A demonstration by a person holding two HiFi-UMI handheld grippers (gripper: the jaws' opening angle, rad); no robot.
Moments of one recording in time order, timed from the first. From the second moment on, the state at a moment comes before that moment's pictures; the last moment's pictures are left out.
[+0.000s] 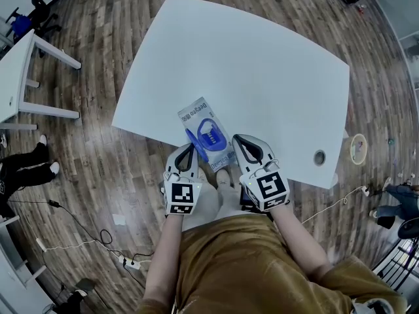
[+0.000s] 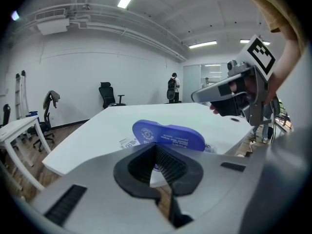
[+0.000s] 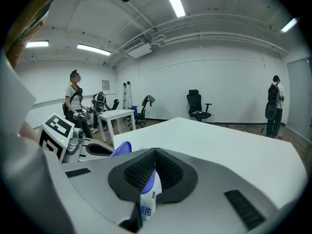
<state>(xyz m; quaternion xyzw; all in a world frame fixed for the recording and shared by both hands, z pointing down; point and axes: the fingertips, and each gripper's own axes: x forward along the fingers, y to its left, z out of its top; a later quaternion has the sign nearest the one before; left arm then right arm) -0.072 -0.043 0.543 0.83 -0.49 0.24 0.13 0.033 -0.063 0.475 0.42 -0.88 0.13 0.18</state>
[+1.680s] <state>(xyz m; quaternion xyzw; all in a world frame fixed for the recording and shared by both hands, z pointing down) -0.056 -0.049 0.559 0.84 -0.47 0.23 0.15 0.017 -0.067 0.489 0.39 -0.89 0.14 0.18</state>
